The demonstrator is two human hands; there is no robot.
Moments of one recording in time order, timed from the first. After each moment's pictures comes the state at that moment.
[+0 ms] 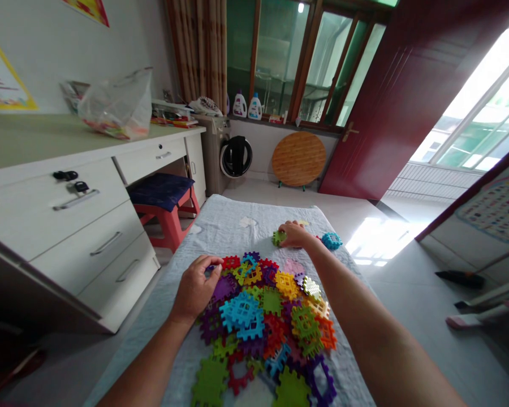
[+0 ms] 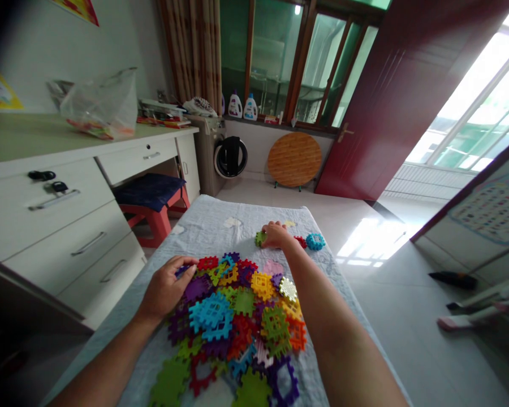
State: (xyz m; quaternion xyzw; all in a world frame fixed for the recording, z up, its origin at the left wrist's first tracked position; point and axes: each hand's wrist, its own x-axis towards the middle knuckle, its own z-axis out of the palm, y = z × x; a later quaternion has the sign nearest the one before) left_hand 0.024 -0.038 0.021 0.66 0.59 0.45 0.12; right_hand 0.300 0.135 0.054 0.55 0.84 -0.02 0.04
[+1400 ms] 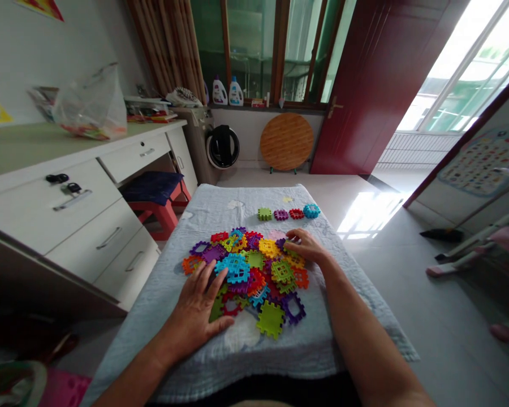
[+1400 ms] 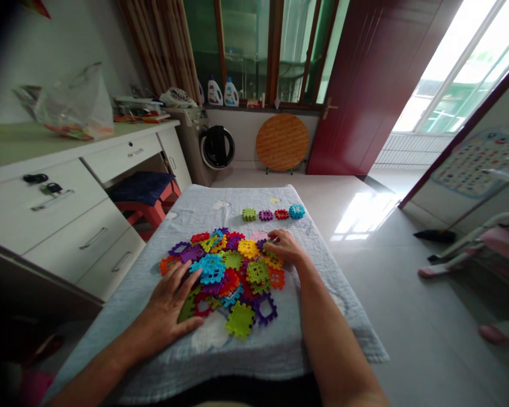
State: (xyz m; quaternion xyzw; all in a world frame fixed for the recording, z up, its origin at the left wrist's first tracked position) left_hand 0.042 -0.154 -0.002 0.85 0.50 0.16 -0.04; right_hand 0.389 -0.005 0.015 0.55 0.77 -0.24 -0.21
